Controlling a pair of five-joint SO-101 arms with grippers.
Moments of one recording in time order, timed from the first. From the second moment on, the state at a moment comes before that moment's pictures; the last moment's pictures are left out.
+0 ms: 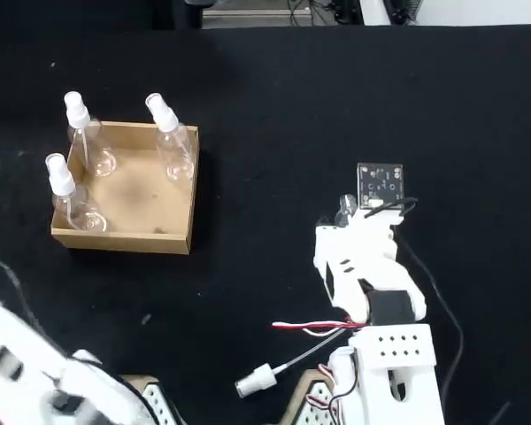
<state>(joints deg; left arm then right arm) -61.5 -54.3 63.9 3.2 -3.9 -2.6 -69.1 76.9 45.7 -3.1</state>
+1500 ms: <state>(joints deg) -0.2 -74.9 89.5 -15.3 -3.0 -2.6 -69.1 76.9 45.7 -3.1</state>
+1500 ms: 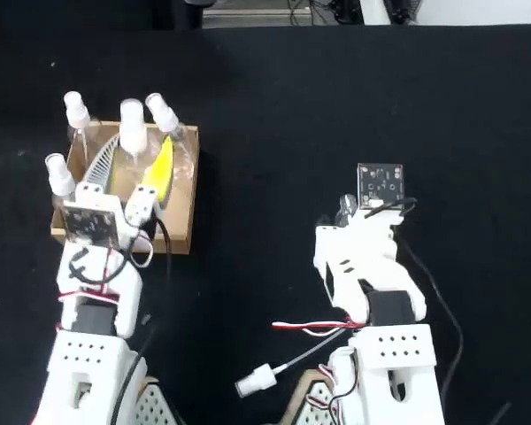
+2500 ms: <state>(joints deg) 0.2 -44.1 93.3 -42.9 -1.4 -2.6 -69.1 76.9 45.7 -3.1</state>
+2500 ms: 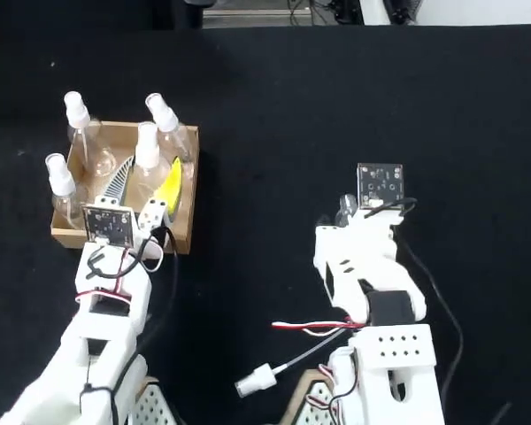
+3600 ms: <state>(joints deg) 0.3 -12.9 87.4 -61.3 -0.5 -2.6 -69.1 76.9 45.7 -3.1</state>
